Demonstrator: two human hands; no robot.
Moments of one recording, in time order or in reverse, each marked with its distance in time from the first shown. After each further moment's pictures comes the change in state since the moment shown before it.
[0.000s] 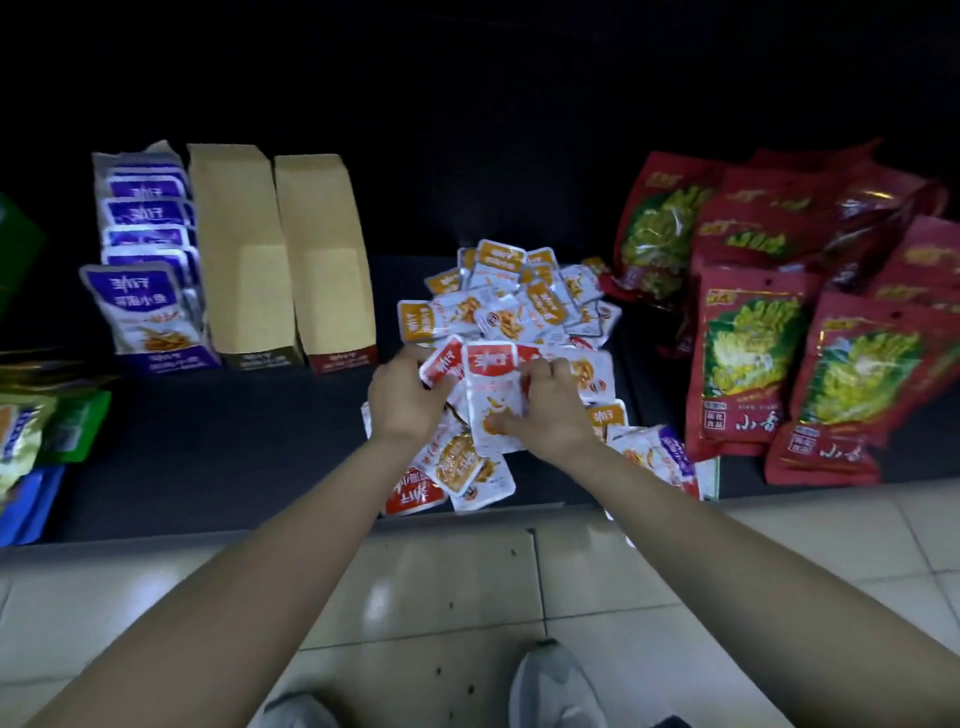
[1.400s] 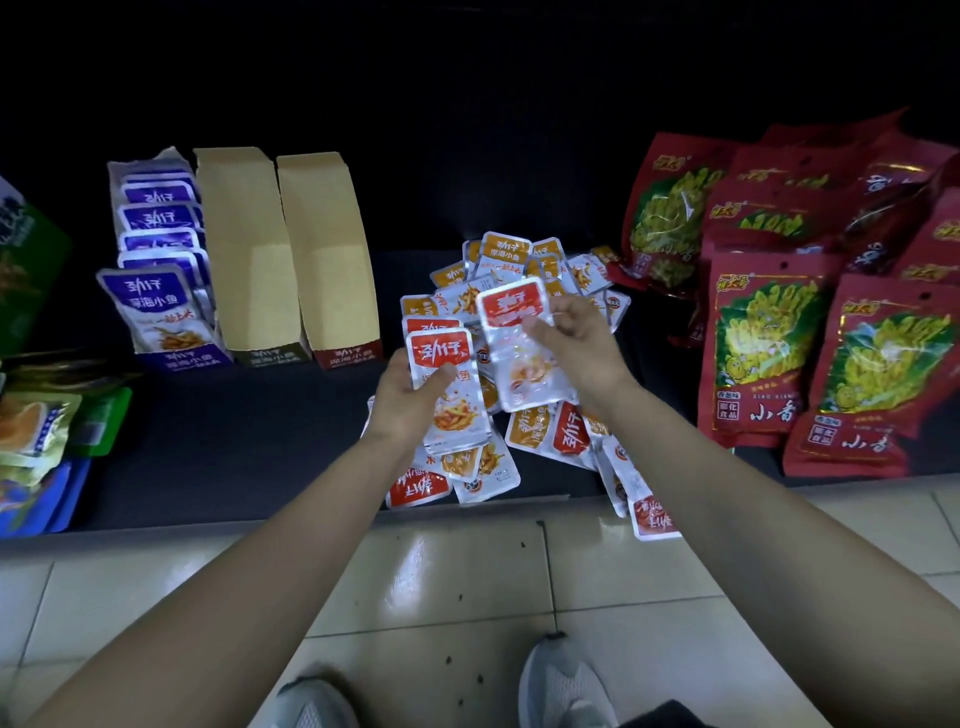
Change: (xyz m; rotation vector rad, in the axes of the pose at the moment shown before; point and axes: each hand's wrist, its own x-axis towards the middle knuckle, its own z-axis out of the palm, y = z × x) left_hand -0.021 0.010 -0.005 -0.658 -0.110 -0.302; right_hand 0.022 -0.004 -0.046 0.974 0.041 0.032
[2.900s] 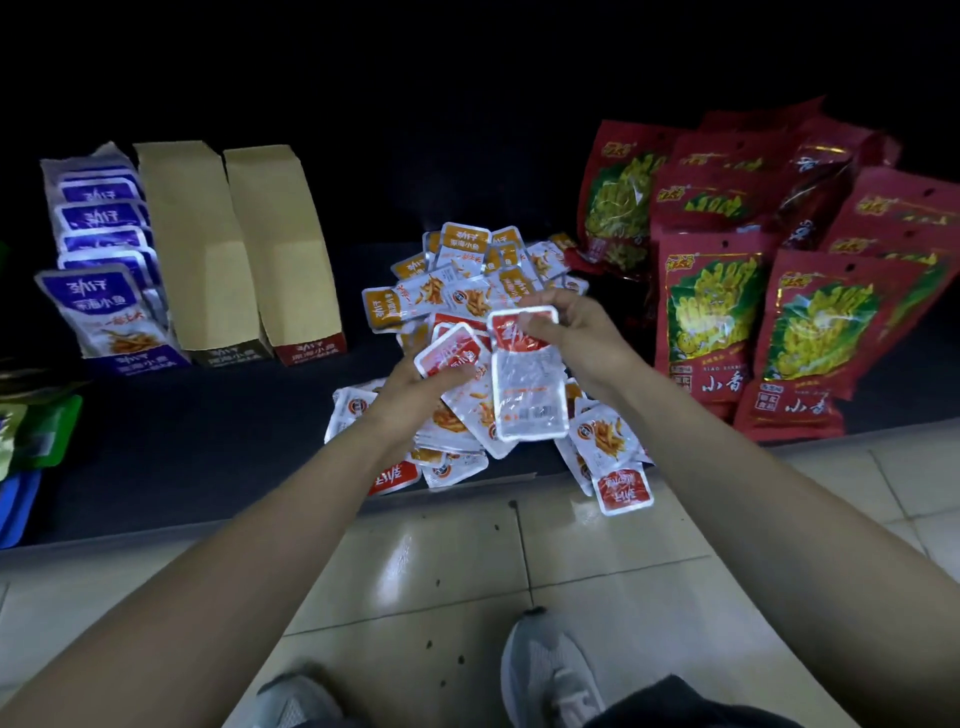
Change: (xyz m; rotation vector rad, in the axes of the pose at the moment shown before) left_hand -0.007 0.001 0.022 0.082 -0.299 -0.062; right_hand -0.019 -0.009 -0.037 -0.082 -0.092 -0.006
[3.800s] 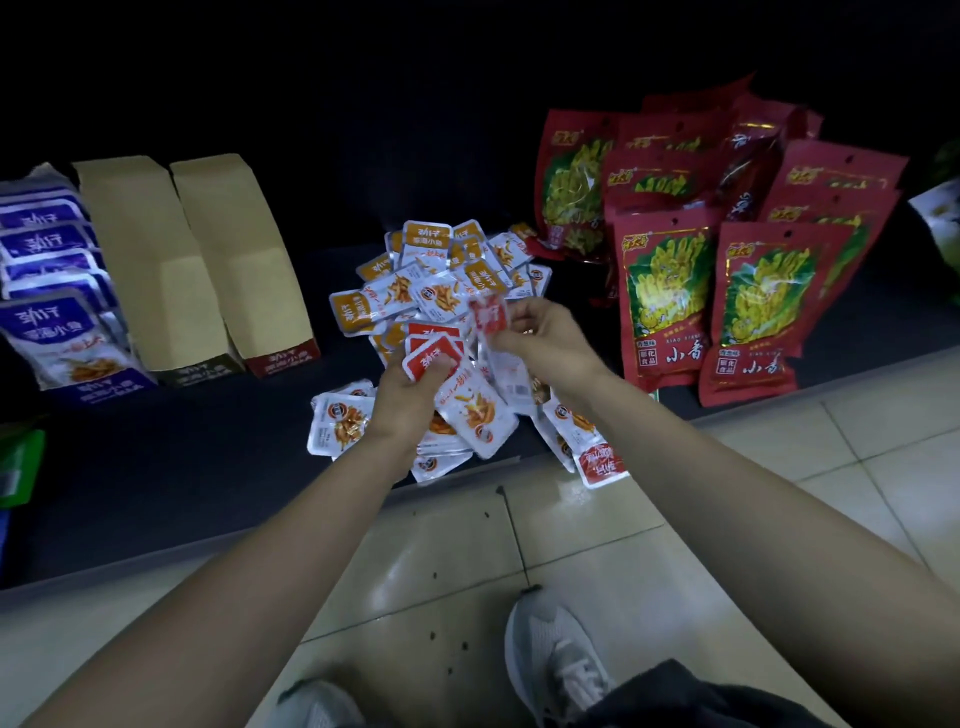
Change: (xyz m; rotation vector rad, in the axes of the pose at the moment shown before) left_hand -0.006 -0.008 0.020 -0.034 0.133 0.092; right_hand -0.033 -0.009 0.019 -0.051 0.159 0.052
